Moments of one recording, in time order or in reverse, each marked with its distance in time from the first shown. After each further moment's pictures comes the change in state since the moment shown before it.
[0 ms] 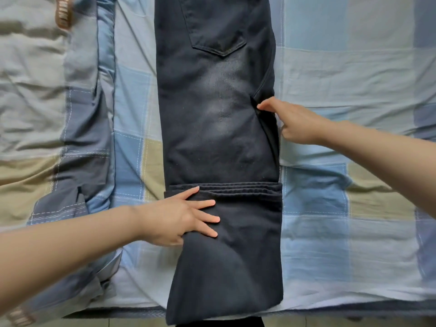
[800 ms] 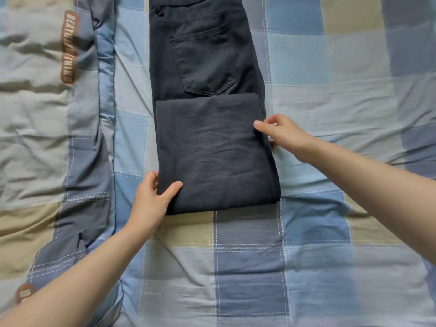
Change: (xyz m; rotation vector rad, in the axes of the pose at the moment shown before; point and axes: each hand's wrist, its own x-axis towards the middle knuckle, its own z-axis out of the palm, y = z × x) left_hand 0.003 -0.035 -0.042 -1.214 1.316 -0.850; right_hand 0.031 -0.008 -0.017 0.845 0.190 0.442
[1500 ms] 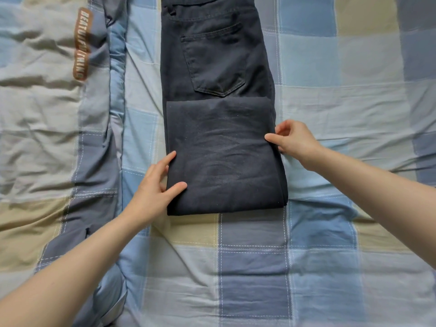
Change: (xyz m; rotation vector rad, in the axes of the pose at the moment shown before) left_hand 0.028 -0.016 -0.023 0.185 -0.211 0.230; right_hand -0.003 0.008 0.008 -0.012 0.174 -0.043
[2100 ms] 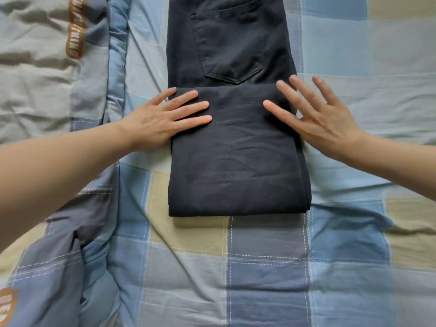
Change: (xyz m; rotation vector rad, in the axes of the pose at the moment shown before) left_hand 0.140 0.009 -0.056 1.455 -0.143 0.997; right_hand 0.043 0.019 -0.020 -1.575 0.481 -1.345
